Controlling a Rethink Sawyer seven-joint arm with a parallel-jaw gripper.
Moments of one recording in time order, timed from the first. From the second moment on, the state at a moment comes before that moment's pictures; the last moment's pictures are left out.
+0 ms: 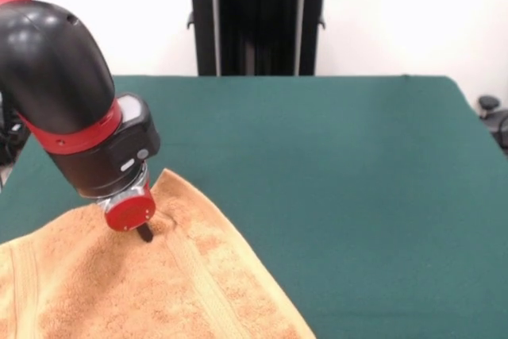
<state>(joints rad) -0.35 -0.12 -0.23 1.08 0.44 0.88 2.13</state>
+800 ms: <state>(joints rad) -0.35 -0.19 -0.21 1.25 0.46 0.82 2.13</state>
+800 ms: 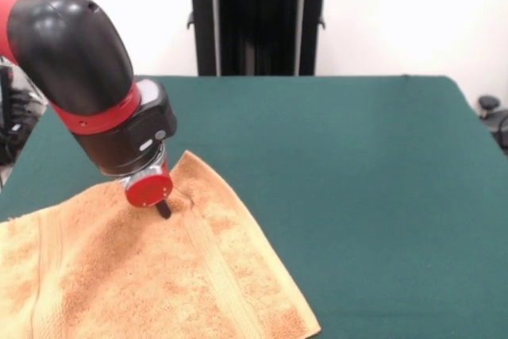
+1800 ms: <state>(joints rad) -0.30 -0.28 -0.18 1.48 0.52 0.67 2.13</state>
